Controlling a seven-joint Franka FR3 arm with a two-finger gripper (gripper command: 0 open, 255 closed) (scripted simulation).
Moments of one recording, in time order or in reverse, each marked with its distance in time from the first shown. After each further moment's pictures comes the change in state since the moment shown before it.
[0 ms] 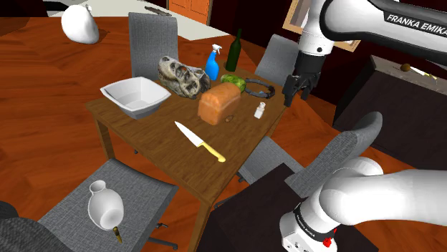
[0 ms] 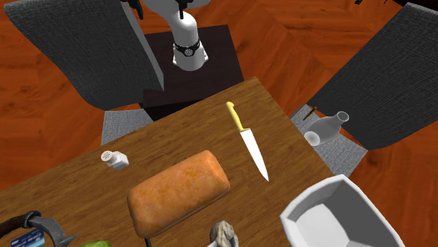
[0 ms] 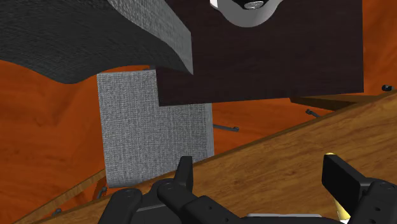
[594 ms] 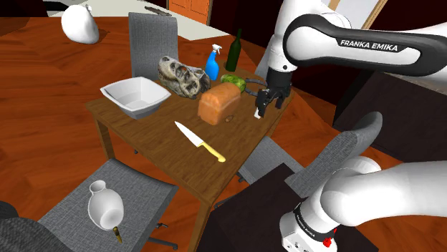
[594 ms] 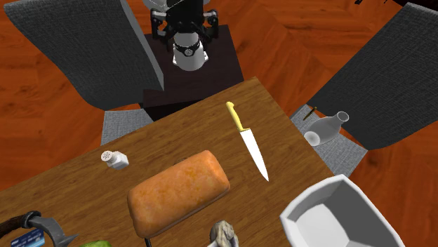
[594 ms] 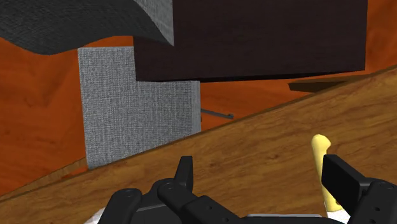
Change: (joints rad) arm 0.041 0.117 0.080 -0.087 0.032 0.221 0.081
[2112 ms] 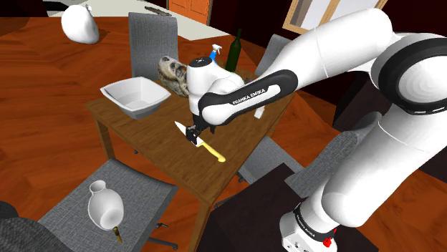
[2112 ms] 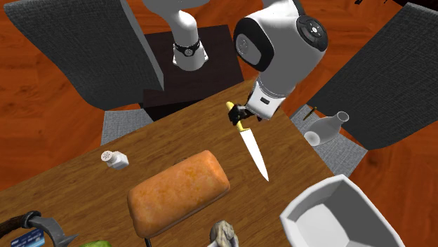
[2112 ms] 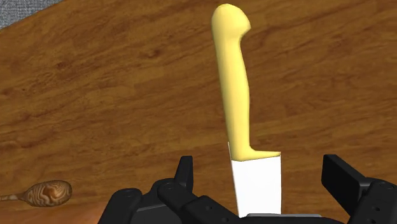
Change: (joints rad) arm 0.043 0.700 0.272 0.140 -0.179 0.572 0.374
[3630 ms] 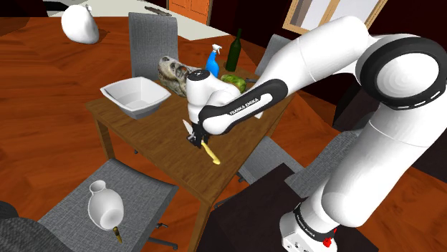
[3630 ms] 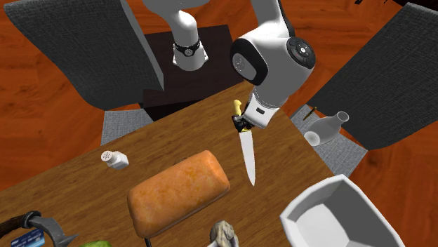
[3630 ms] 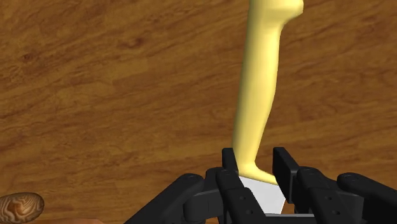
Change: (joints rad) arm -0.002 0.080 -0.013 -0.021 -0.067 0.100 0.045
